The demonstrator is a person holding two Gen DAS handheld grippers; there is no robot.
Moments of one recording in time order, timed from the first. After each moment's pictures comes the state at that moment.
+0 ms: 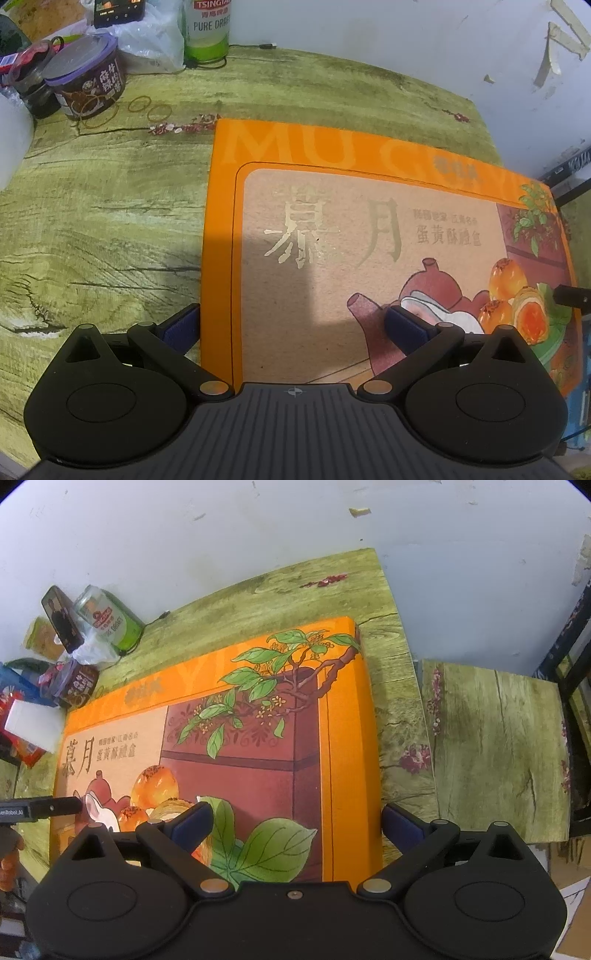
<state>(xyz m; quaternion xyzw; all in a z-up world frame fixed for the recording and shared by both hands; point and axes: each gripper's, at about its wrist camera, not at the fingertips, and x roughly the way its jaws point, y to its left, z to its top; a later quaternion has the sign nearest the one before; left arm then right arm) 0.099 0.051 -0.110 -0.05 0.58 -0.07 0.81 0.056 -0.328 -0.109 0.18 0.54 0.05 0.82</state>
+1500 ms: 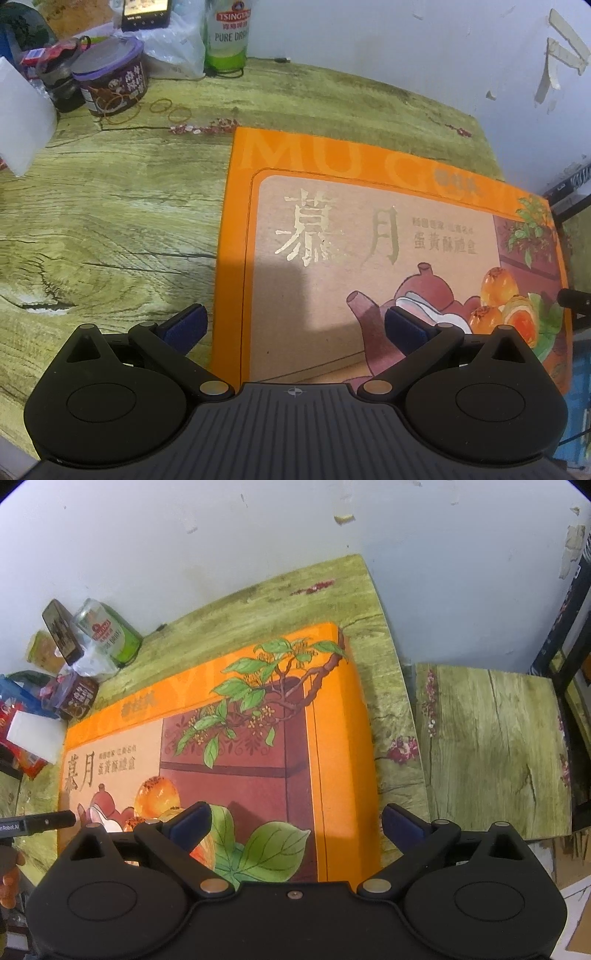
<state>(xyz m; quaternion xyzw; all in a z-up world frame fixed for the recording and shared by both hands) 0.070 0.052 -0.098 -0.07 0.54 -0.05 0.83 0.037 -0.340 -0.110 0.21 0.51 0.04 0.83</state>
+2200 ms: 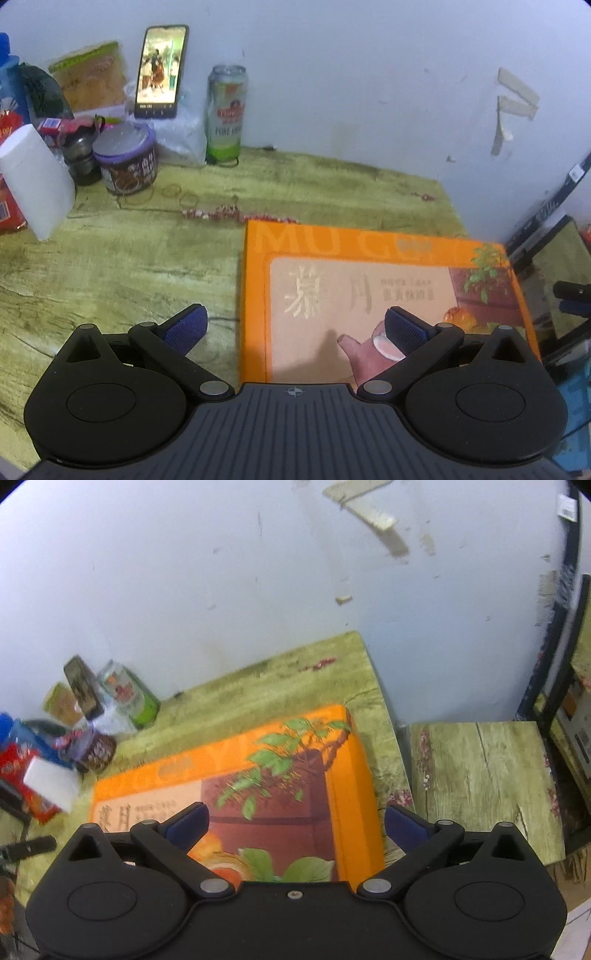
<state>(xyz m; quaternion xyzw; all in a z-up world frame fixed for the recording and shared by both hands) 0.037 0.081 -0.040 -0.07 0.43 -0.08 0.90 0.004 -0.332 -0.054 0.22 0.41 0.00 0.88</state>
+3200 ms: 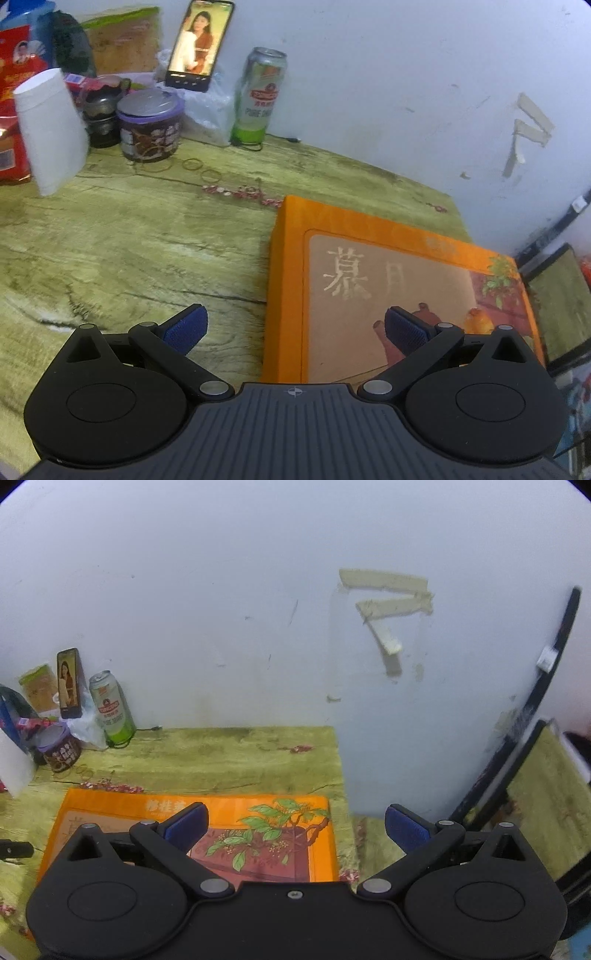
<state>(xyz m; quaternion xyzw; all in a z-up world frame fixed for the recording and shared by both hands) 0.022 0.111 -0.078 -0.13 0.42 -0.06 0.89 -0.001 -0.288 0.006 0.05 0.35 -0.07 0.93</state>
